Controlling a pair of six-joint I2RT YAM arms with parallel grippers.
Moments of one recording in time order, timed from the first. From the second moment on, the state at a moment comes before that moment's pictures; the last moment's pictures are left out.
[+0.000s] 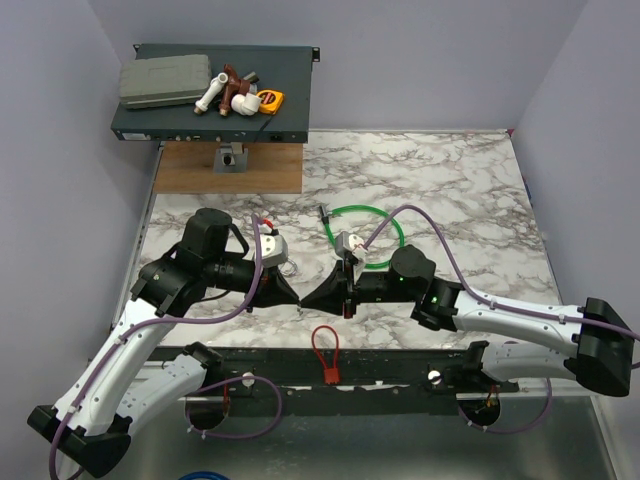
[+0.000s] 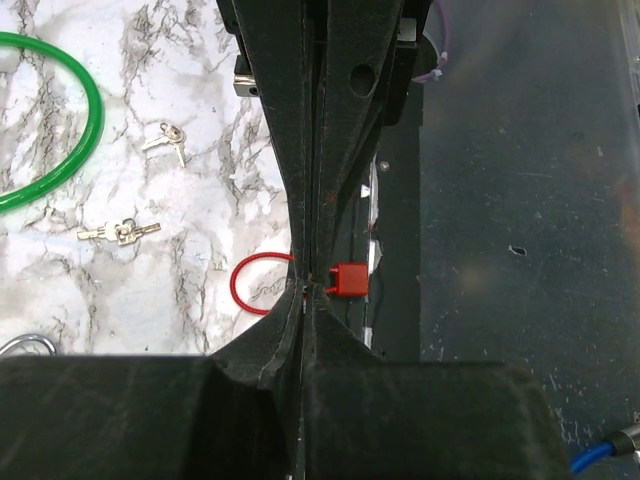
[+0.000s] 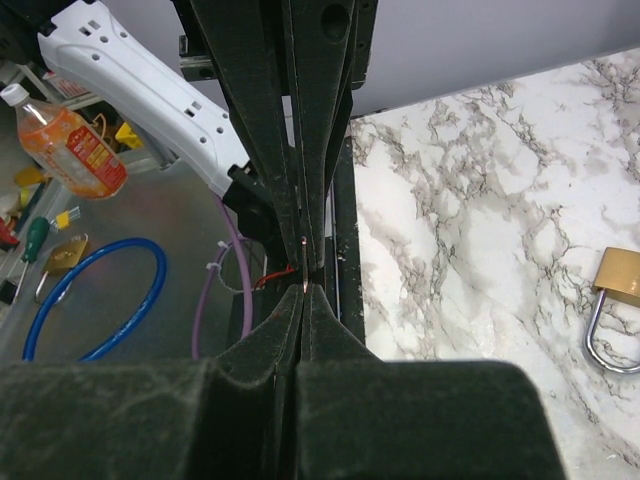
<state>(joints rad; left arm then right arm) -0.53 0.82 1.01 -0.86 0.97 0.31 1.09 1.15 0.68 0.47 -0.49 0.25</state>
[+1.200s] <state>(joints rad) -0.53 0.83 1.04 -0.84 0.97 0.23 1.09 1.14 0.75 0.35 -0.48 0.20</state>
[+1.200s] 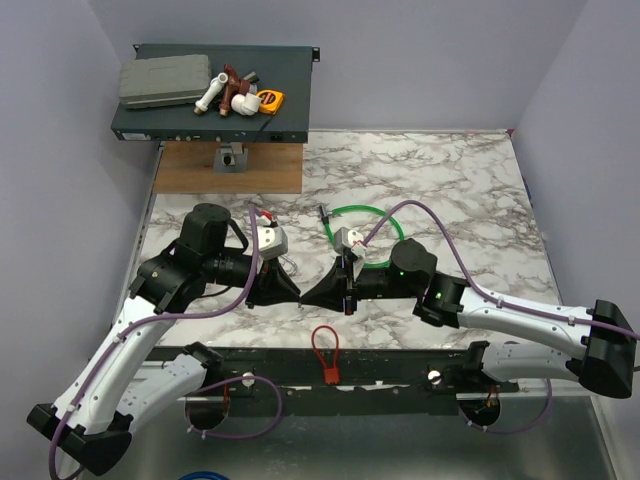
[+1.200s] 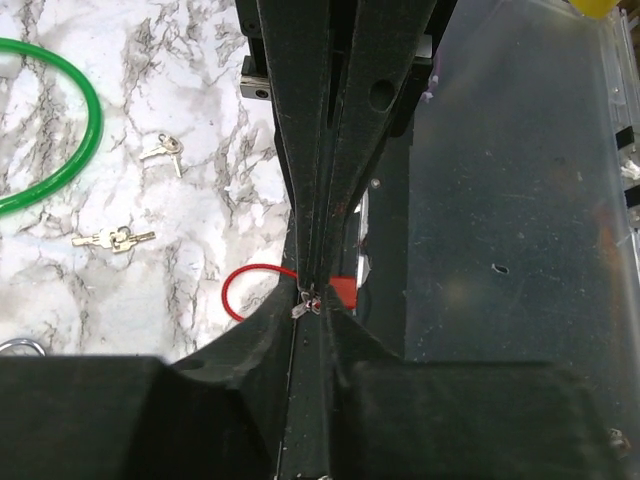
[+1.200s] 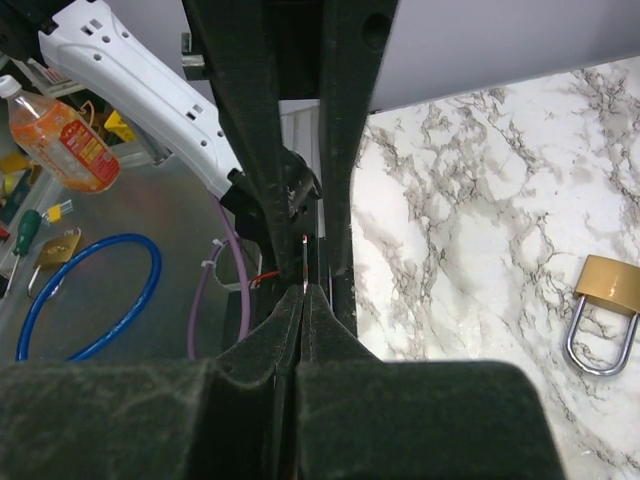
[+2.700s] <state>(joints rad) -0.53 0.83 1.04 -0.82 0.99 0.21 1.07 1.19 0.67 0.60 -0.51 0.31</state>
